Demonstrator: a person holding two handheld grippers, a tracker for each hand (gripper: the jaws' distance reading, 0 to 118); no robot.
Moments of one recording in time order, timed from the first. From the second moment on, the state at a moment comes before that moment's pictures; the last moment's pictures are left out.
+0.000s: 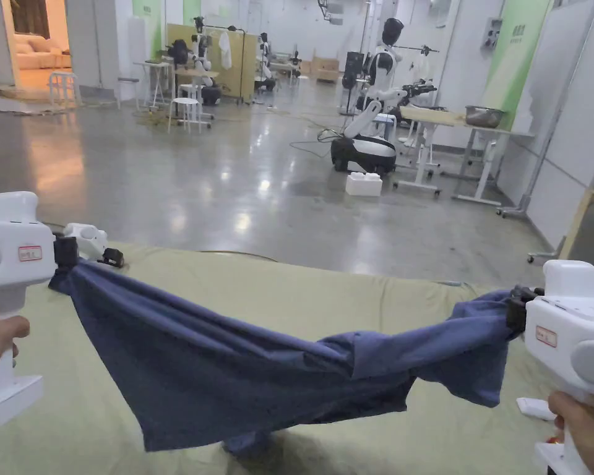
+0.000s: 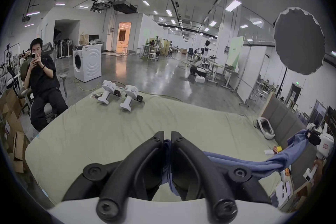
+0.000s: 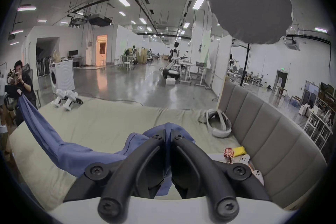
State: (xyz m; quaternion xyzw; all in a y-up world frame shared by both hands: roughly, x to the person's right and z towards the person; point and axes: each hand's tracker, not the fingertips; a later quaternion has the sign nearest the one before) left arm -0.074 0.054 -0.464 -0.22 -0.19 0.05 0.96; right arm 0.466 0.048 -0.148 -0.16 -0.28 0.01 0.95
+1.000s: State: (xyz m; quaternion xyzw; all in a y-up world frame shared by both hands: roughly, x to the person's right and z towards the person) left arm -0.046 0.157 -0.579 -0.18 -0.15 0.03 0.97; right arm 0.502 0.185 -0.262 -0.11 -0.31 0.06 0.94
